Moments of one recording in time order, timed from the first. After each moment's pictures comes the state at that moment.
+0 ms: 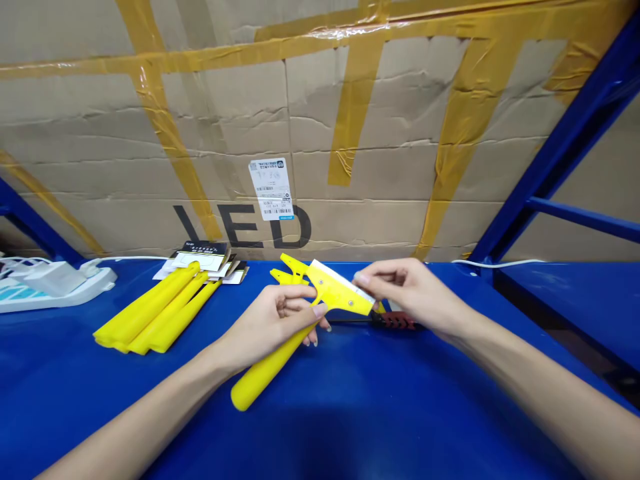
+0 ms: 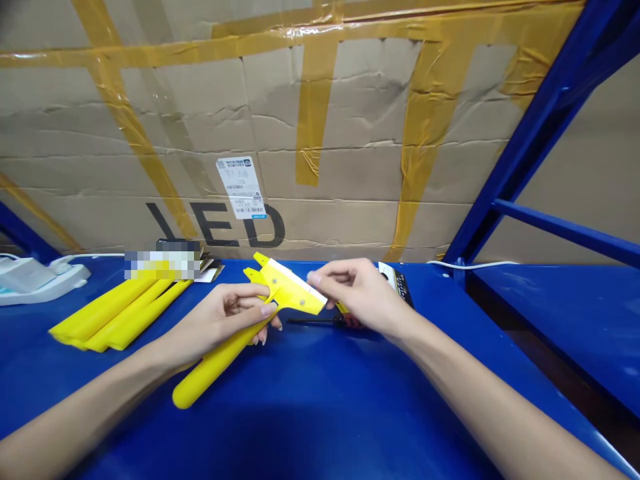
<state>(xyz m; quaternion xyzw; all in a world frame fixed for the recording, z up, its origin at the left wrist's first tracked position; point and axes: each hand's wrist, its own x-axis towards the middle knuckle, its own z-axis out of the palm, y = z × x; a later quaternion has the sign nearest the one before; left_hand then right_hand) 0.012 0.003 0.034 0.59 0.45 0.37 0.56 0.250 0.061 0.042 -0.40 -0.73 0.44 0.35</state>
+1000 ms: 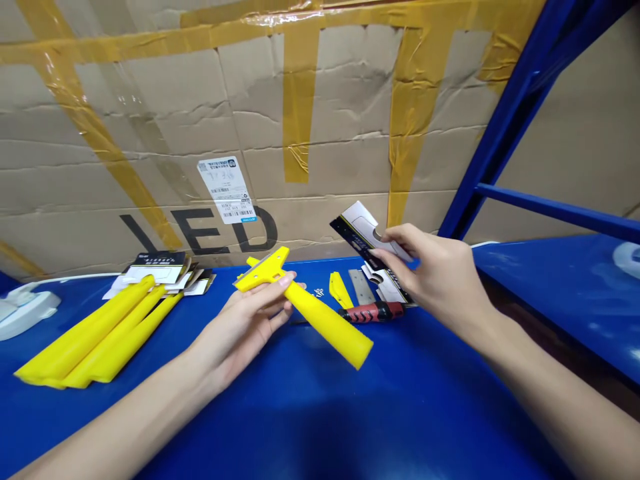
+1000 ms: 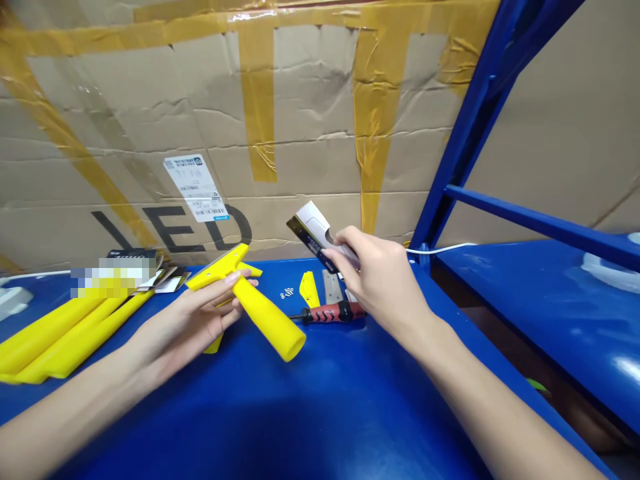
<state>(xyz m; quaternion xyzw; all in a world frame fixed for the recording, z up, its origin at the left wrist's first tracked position) 0.059 0.017 0.042 0.28 0.44 0.55 0.65 0.315 0.057 0.044 -0.48 -0.77 -0.14 0.39</state>
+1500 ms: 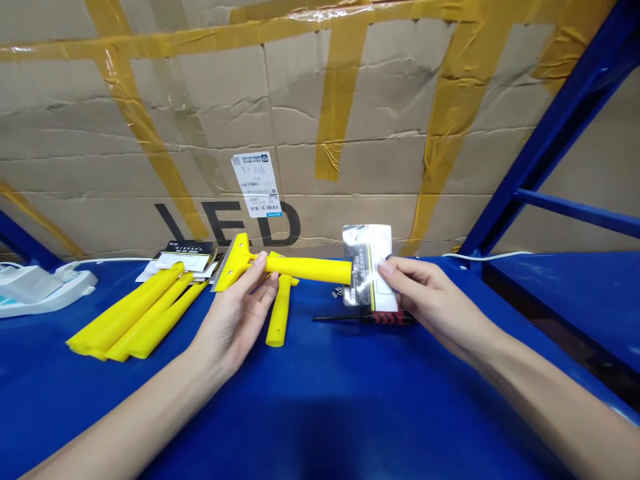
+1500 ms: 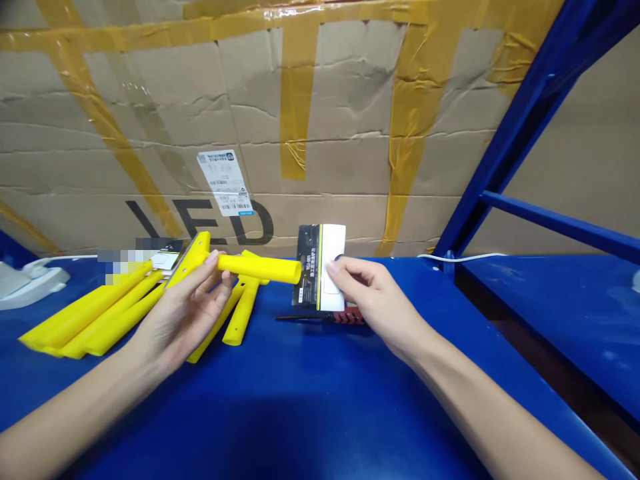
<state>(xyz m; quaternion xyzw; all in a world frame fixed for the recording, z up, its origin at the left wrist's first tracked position) 0.028 0.013 0.046 0.17 0.36 0.72 0.57 0.270 0.041 0.035 -0.39 -0.61 0.53 0.44</state>
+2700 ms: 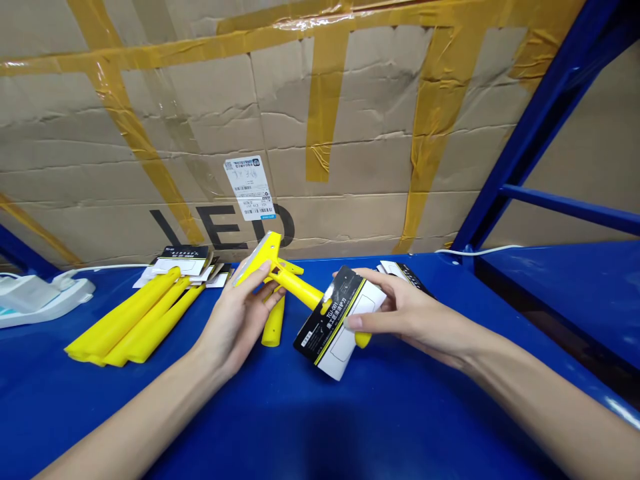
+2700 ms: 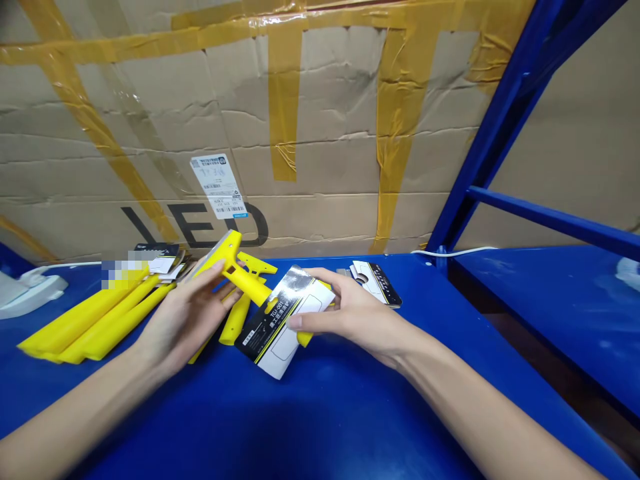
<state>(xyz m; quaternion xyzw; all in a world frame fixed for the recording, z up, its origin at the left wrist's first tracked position) 0.033 0.010 0.038 0.31 0.37 0.66 0.58 0.262 0.027 0.038 -0.36 -0.56 0.67 0.33</state>
